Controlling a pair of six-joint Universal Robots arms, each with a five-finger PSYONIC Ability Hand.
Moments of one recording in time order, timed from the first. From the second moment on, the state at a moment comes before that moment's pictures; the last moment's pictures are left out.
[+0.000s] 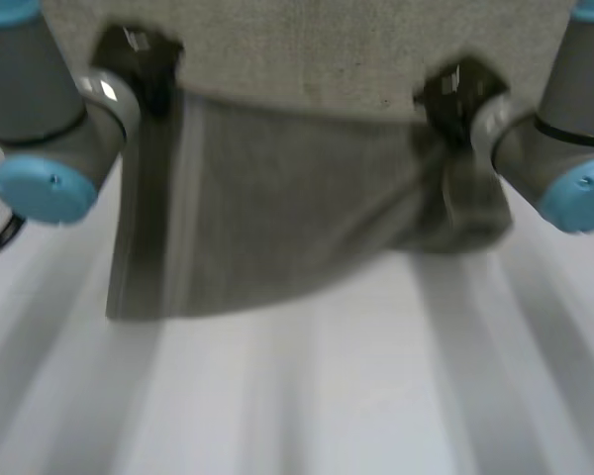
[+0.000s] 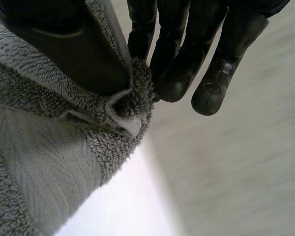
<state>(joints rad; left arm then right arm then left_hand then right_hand) 4.33 -2.22 -0.66 2.97 -1.60 3.57 1.96 -0.85 0.58 0.34 1.46 2.32 1.44 1.52 1.55 1.53 1.48 1.30 1.25 1.34 1.34 1.15</state>
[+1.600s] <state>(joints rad) 4.54 -1.96 -1.60 3.37 -1.60 3.47 1.75 -1.33 1.83 -0.01 1.20 2.49 1.44 1.52 1.55 1.53 1.48 0.55 0.54 0.54 0.54 0.38</state>
